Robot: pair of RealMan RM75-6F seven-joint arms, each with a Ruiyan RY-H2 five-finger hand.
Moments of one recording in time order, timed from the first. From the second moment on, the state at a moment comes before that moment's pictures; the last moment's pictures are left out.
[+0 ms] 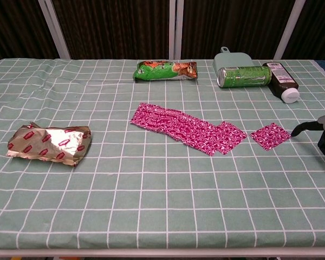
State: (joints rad) left arm -0.12 -1.15 -0.07 -1.58 1.46 1.48 0.09; right arm 0.69 -1.26 -0.09 -1.64 -0.76 0.81 -0.44
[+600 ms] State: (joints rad) left arm -0.12 -1.14 -0.08 -1.58 1.46 1.49 0.08; right arm 0.72 -1.36 -0.03 -1.67 -0.86 0.83 -0.44
